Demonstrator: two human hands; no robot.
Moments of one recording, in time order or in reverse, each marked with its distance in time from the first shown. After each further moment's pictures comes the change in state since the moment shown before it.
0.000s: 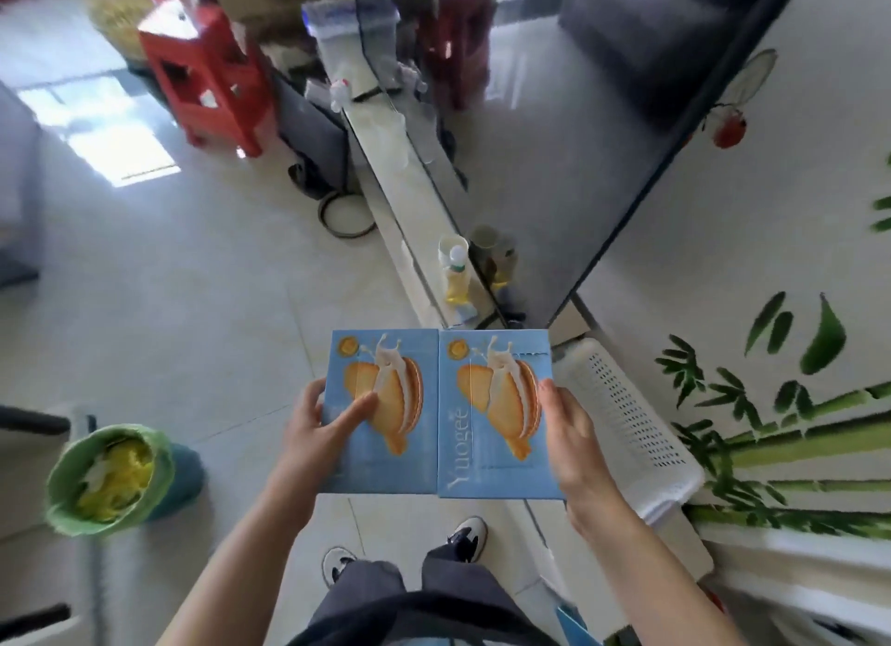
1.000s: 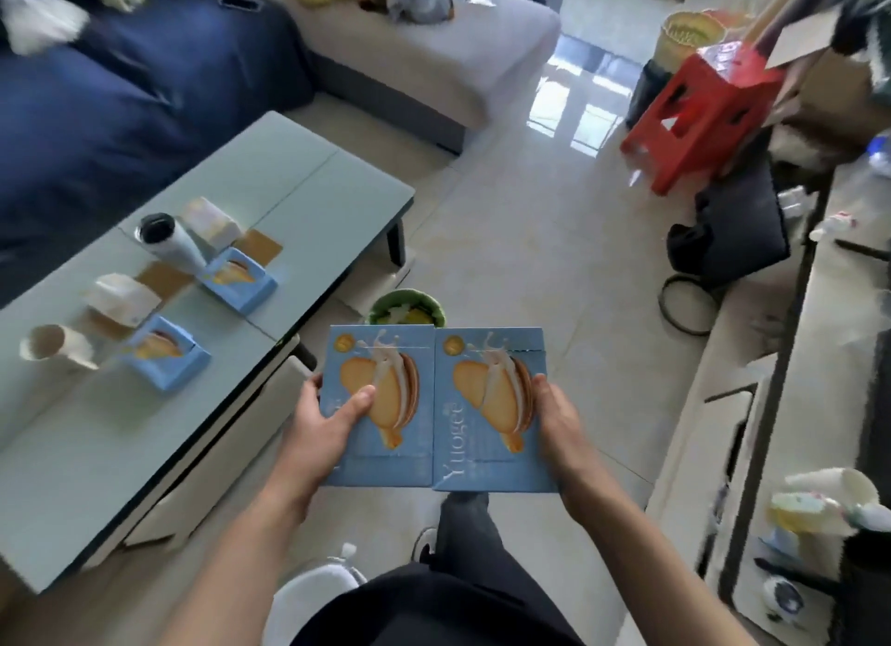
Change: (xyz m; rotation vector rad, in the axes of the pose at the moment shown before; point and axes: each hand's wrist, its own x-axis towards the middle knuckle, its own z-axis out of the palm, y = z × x) left_hand -0.108 -0.146 -0.384 -0.498 0.809 -0.132; right_hand -0.135 -0.017 0.444 -0.540 -0.880 -0.098
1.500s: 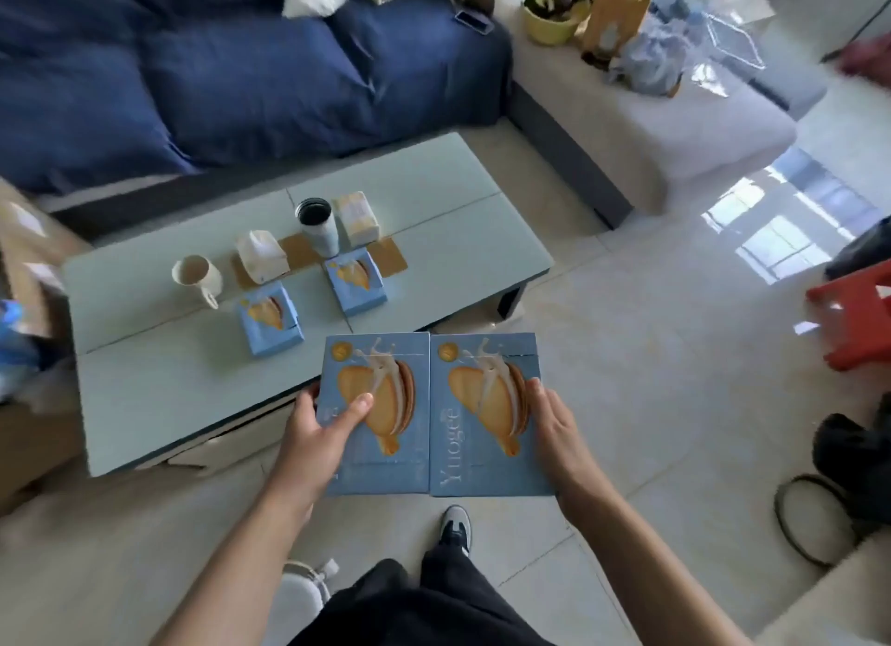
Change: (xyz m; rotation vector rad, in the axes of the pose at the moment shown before) left_hand 0.076 0.032 -0.052 -0.250 0.448 -0.062; right_hand 0.135 -0.122 0.121 -0.294 -0.421 -0.139
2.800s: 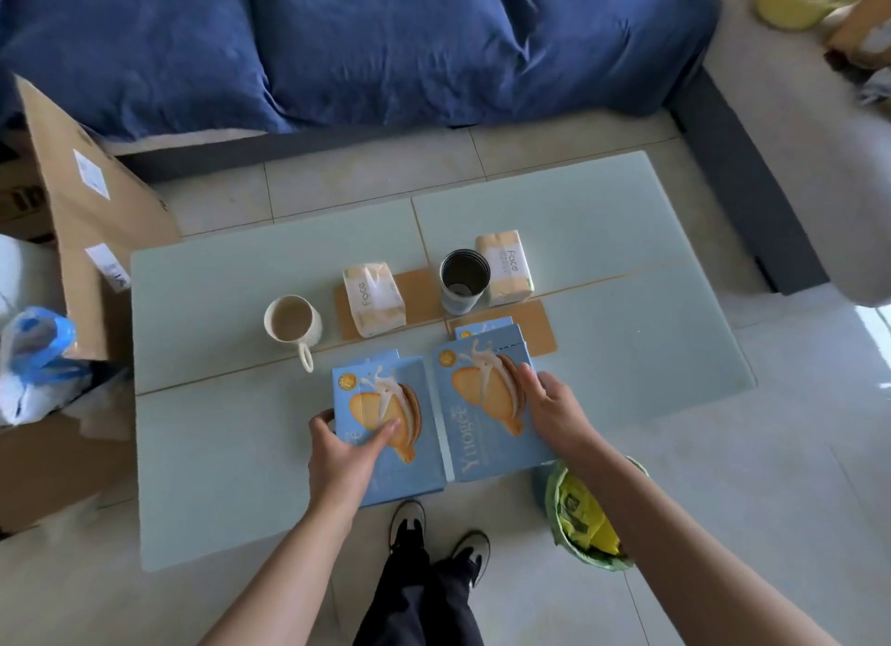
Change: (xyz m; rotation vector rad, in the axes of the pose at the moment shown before) left_hand 0.371 -0.024 -0.155 0.021 0.364 -0.330; right_hand 0.338 -0.109 0.335 -0.423 -0.225 0.065
